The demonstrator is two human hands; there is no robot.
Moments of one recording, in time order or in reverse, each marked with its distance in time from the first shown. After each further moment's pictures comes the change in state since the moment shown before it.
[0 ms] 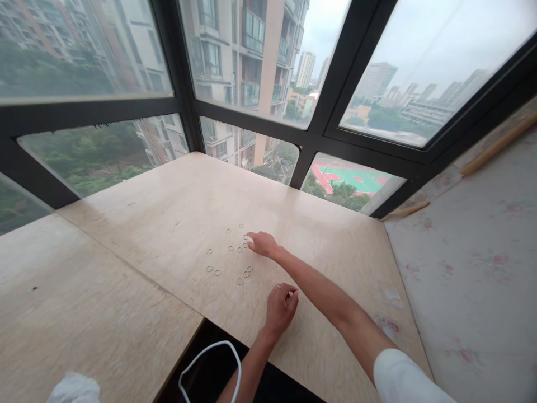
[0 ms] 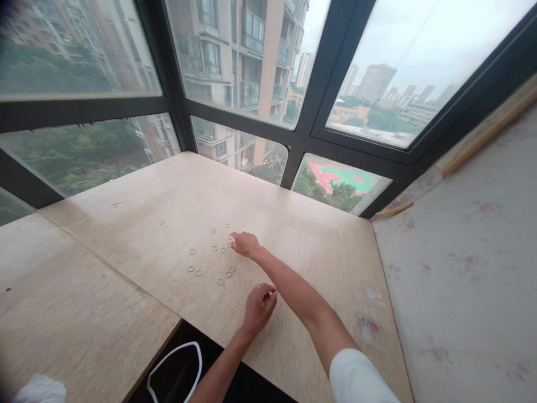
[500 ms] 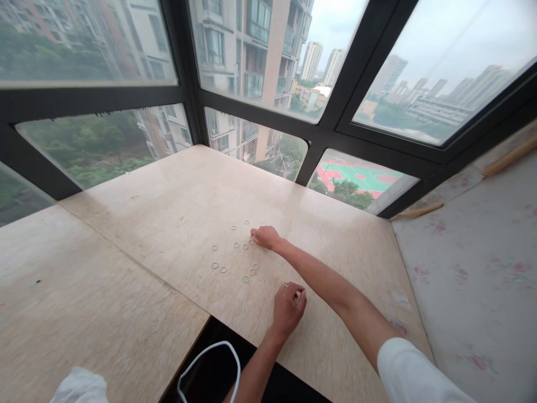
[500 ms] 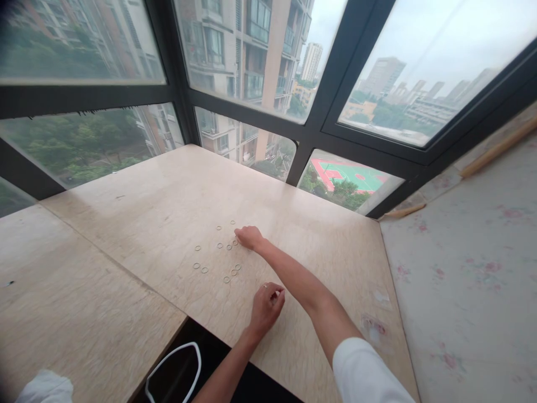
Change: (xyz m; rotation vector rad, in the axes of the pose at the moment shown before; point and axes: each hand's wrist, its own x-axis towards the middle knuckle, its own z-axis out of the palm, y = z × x) left_hand 0.000 0.006 -0.002 -0.025 0.016 -0.025; right_hand 0.028 -0.002 0.001 -0.185 -0.156 -0.054
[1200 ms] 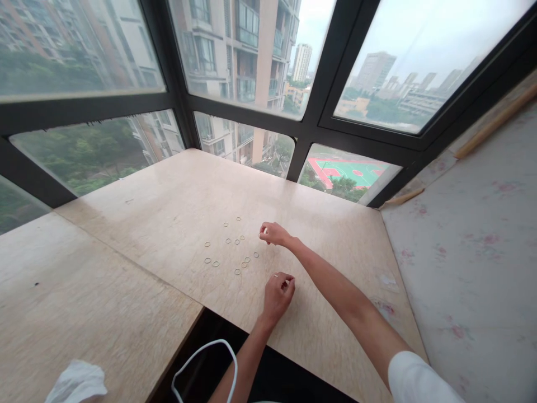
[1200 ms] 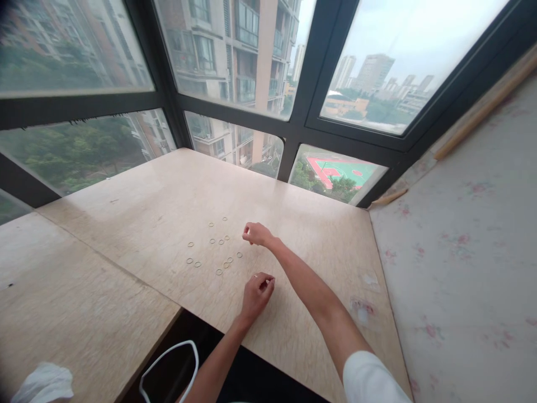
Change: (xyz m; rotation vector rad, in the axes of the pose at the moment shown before) left_hand -0.001 0.001 -0.001 0.017 -0.004 0.014; right_hand -0.060 0.046 0.004 0.659 0.104 0.088
